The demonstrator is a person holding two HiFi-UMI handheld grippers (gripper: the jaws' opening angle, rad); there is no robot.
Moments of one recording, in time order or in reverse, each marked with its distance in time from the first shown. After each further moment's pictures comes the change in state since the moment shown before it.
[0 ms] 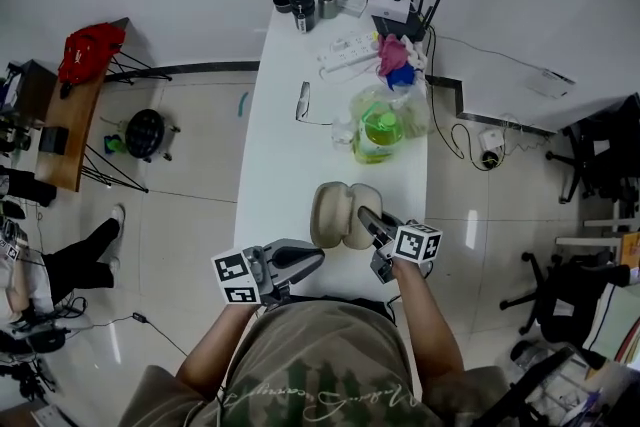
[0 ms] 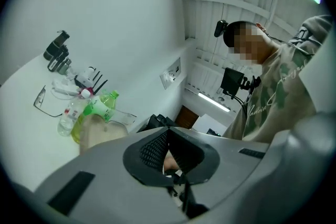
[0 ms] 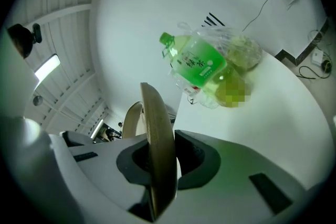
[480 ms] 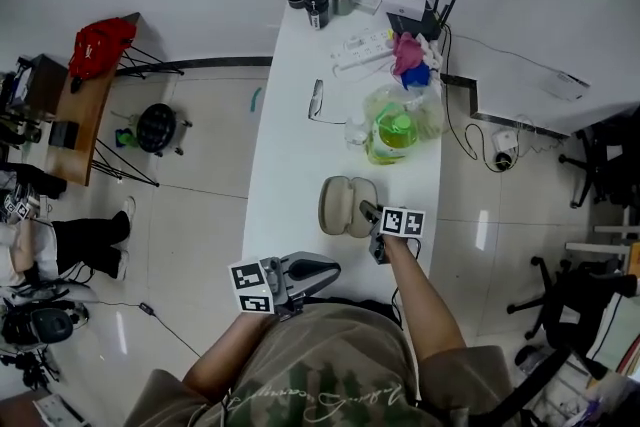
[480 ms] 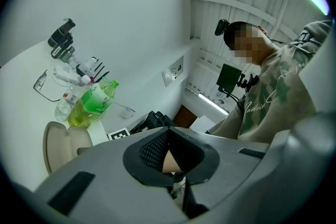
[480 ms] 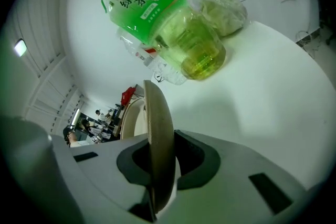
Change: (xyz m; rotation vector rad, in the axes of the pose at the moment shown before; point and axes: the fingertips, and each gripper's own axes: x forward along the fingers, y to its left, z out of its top) left arm 0.007 -0.007 -0.022 -0.087 0.016 -0.014; right arm 0.069 -0.111 -0.045 0.036 0.191 -0.253
